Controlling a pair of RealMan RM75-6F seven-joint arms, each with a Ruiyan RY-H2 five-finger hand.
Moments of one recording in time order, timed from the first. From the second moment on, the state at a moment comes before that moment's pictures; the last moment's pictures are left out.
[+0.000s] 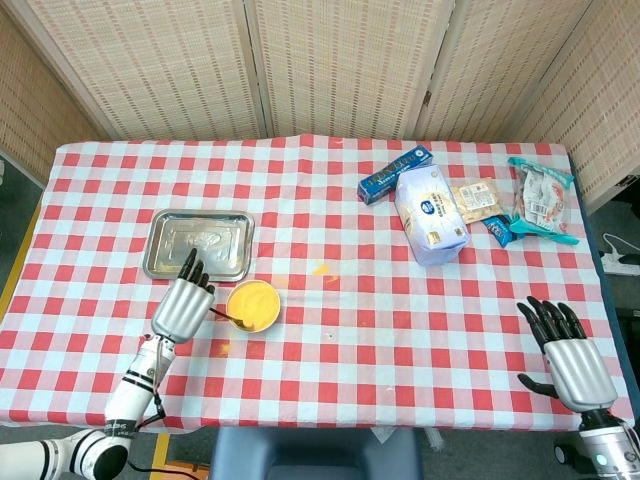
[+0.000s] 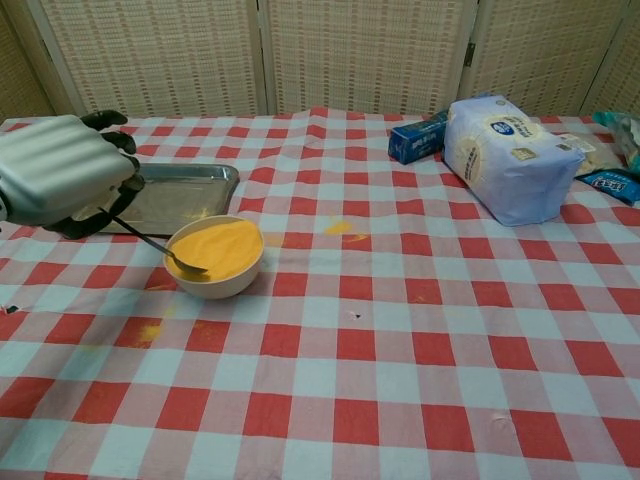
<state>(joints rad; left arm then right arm) -0.66 -1.46 -0.04 -1.62 1.16 1.23 1.11 0.08 -1.09 -0.03 -1.67 -1.57 1.42 -0.11</state>
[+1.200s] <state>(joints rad) -0.77 -1.52 -0.12 -1.50 1.03 1.15 1.09 0.09 -1.10 -0.01 -1.66 -1.52 1.39 -0.12</state>
